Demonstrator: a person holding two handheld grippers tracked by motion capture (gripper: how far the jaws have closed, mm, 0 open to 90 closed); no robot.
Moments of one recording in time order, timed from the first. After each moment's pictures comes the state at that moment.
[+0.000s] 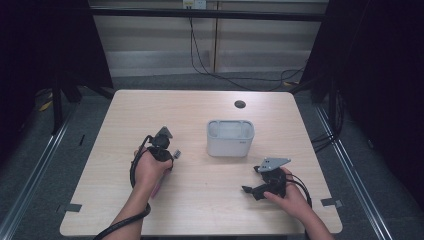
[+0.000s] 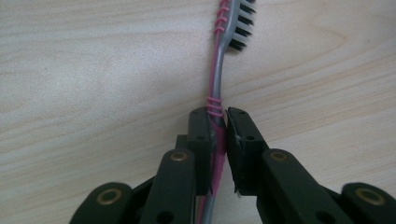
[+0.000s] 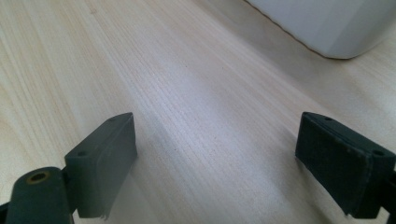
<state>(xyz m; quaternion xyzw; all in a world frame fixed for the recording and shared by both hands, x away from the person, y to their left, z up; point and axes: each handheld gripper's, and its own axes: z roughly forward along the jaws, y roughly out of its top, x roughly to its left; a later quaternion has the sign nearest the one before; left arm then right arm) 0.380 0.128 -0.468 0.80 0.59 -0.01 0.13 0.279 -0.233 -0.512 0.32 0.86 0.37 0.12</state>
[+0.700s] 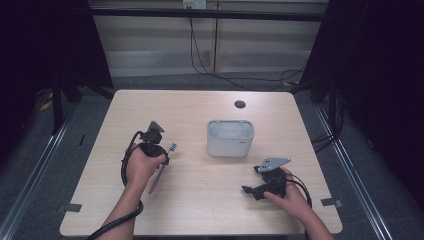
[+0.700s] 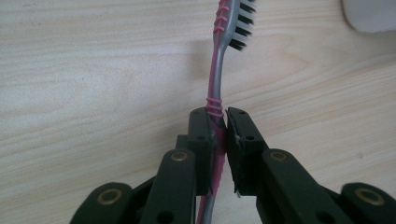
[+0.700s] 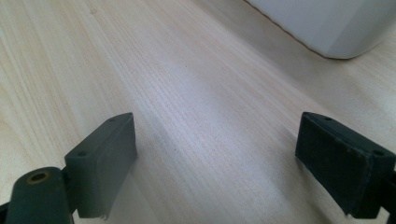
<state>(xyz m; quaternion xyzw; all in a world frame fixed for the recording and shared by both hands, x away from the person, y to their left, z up) 0.378 0.149 -0.442 0.78 0.60 -0.02 0.19 0.279 -0.233 -0.512 0.32 0.86 0.37 0.12</state>
